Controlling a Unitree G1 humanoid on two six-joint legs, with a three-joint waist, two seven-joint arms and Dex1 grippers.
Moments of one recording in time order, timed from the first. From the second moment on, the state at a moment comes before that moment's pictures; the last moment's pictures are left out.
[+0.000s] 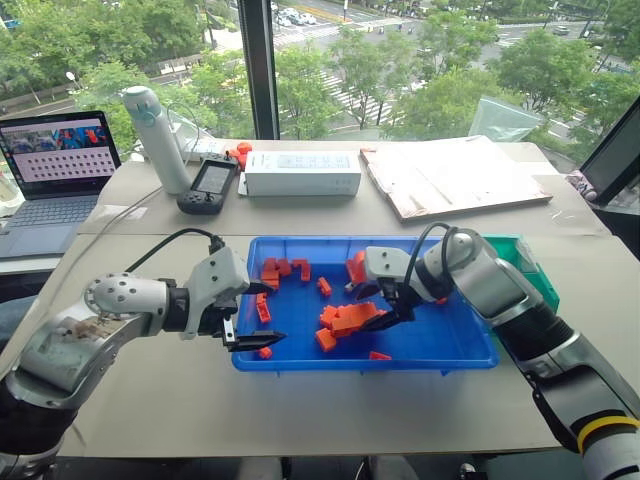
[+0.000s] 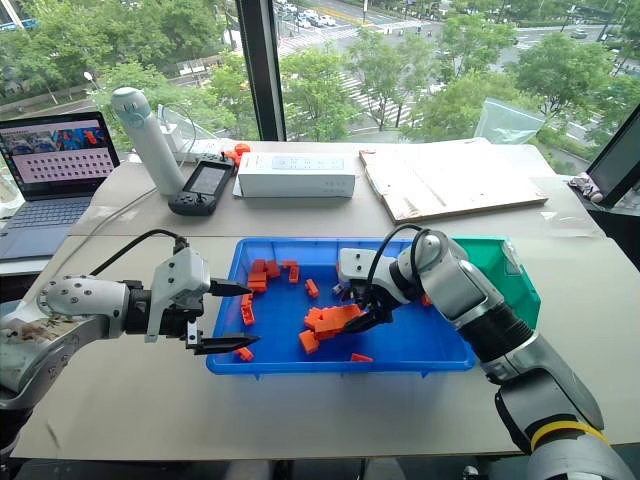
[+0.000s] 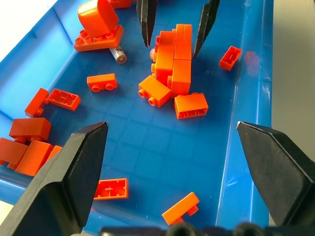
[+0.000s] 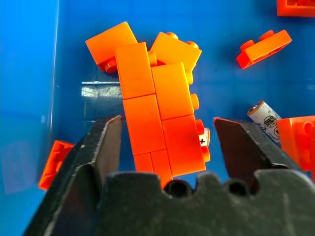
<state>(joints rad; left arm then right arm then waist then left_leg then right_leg) -0.34 0.96 -0.02 -0.53 -0.57 0.76 -0.97 -0.85 -0.65 0.50 0.08 0.00 0.53 1.36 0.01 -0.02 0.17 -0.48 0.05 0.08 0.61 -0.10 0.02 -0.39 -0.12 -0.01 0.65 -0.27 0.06</state>
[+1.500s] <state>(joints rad) -0.37 0.94 -0.02 -0.52 -0.56 0.75 -0.99 -0.80 -0.69 0.39 0.07 0.08 0.56 1.34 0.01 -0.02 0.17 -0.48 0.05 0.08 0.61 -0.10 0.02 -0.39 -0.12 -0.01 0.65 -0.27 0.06</state>
